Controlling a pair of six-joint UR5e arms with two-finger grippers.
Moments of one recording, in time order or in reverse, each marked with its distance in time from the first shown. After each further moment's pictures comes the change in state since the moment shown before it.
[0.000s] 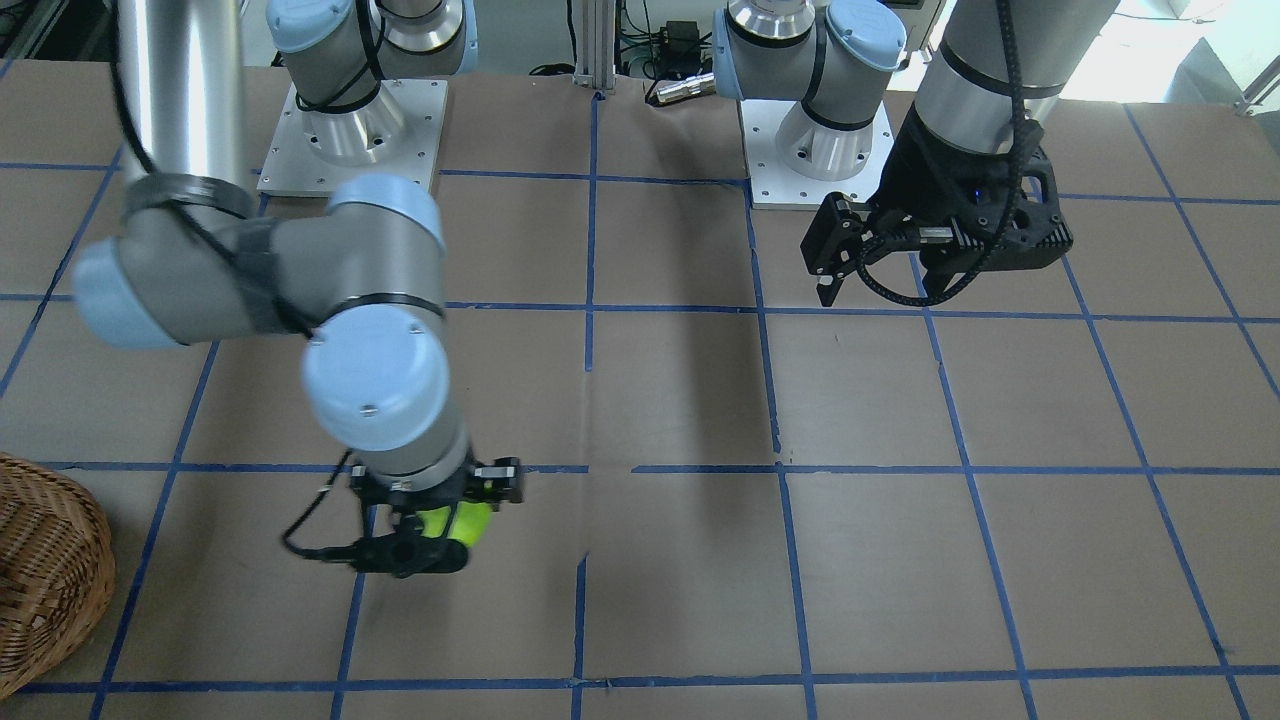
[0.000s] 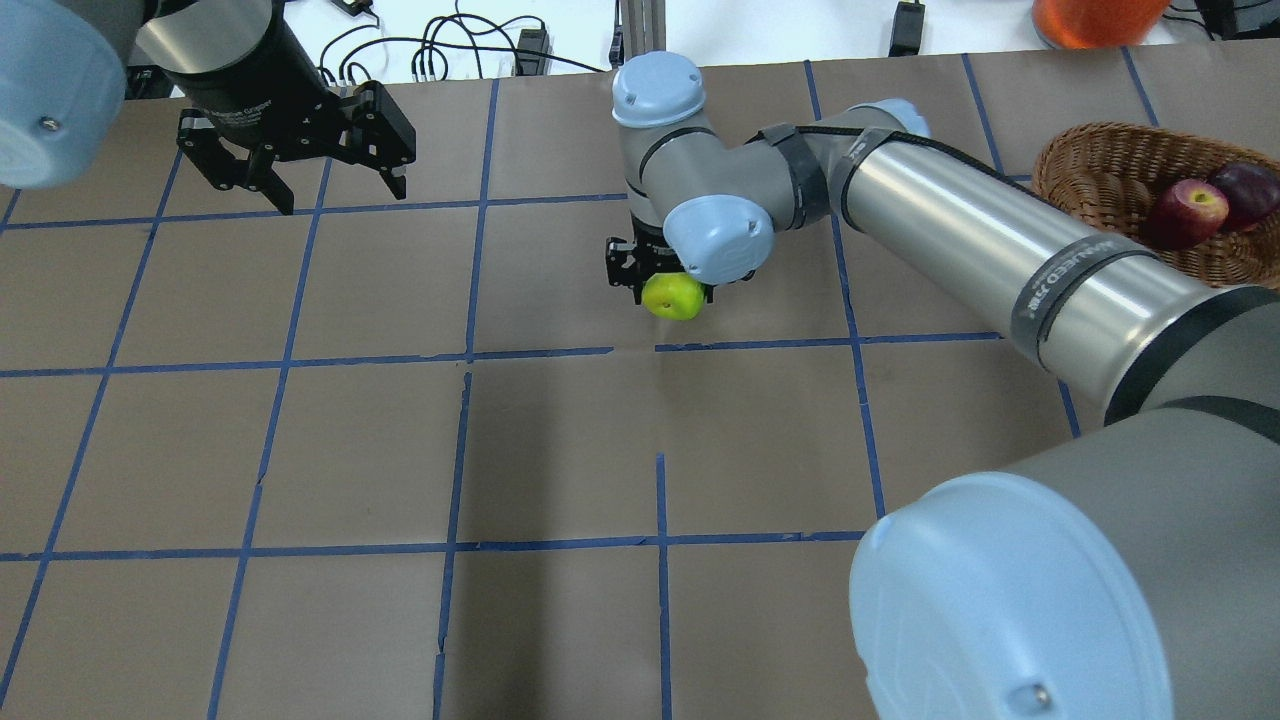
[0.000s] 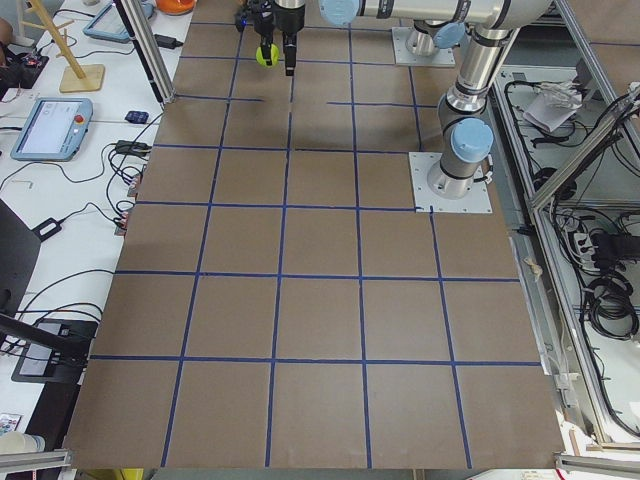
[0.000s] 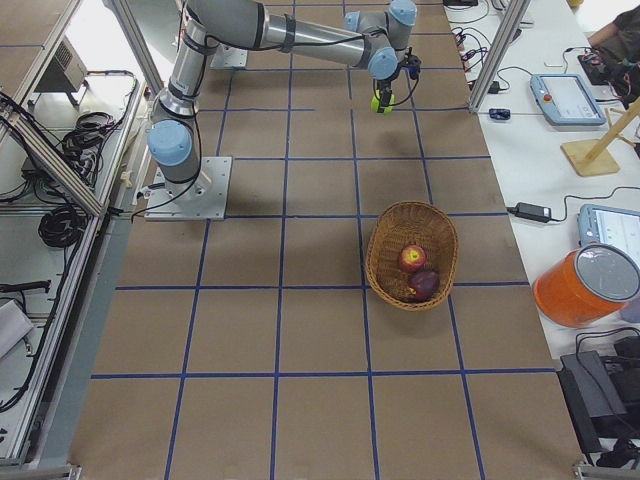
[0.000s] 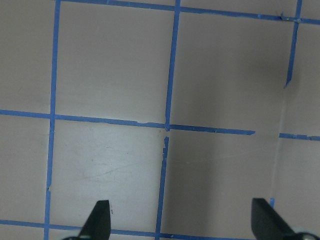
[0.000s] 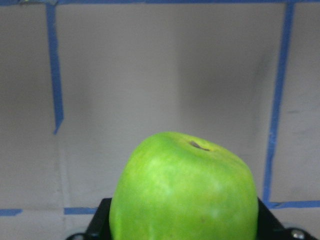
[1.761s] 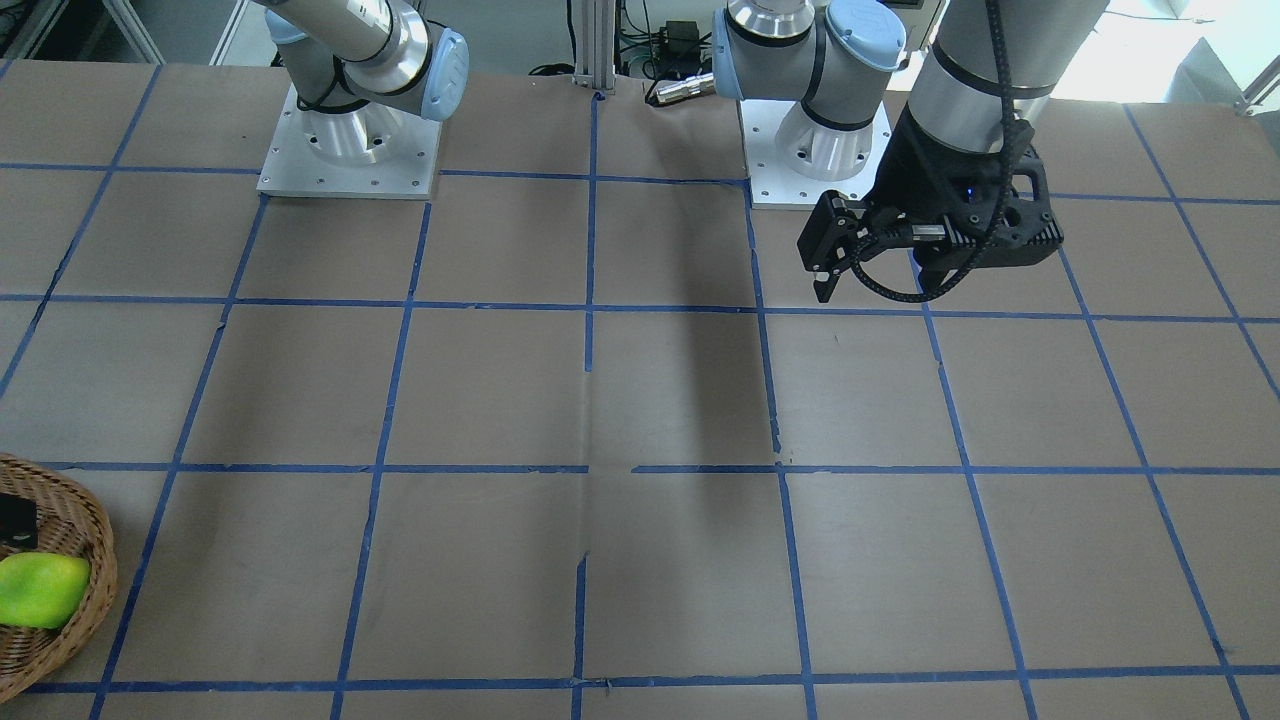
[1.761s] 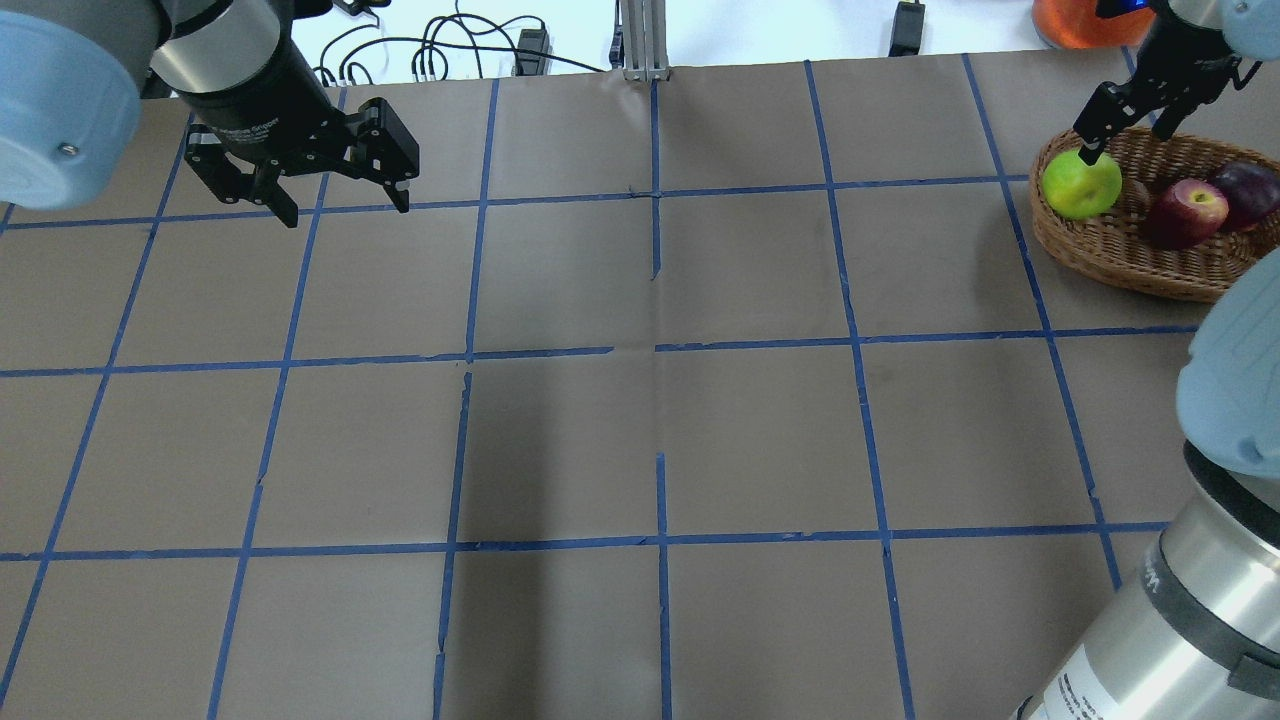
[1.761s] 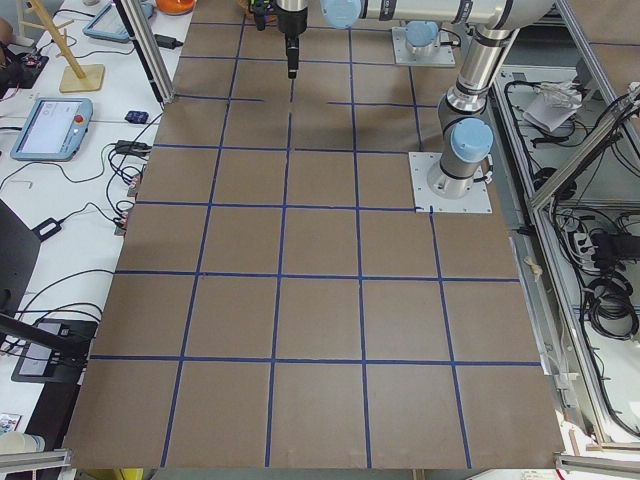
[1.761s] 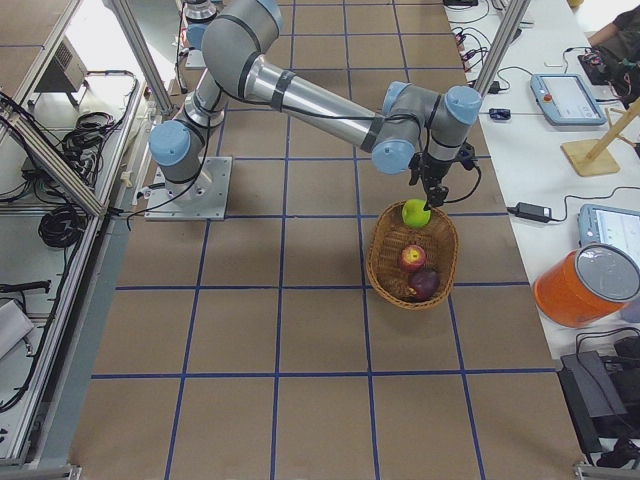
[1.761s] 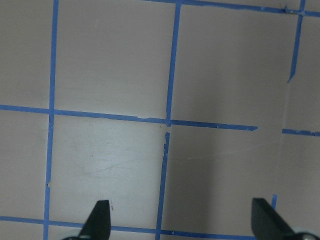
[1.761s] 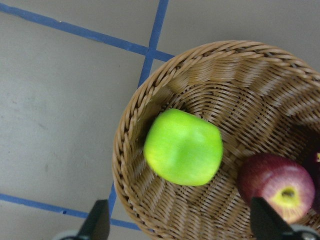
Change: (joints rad) left arm -0.001 0.013 -0.018 0.004 0.001 -0.003; right arm -0.476 0.058 -0.120 0.017 -0.073 -0.758
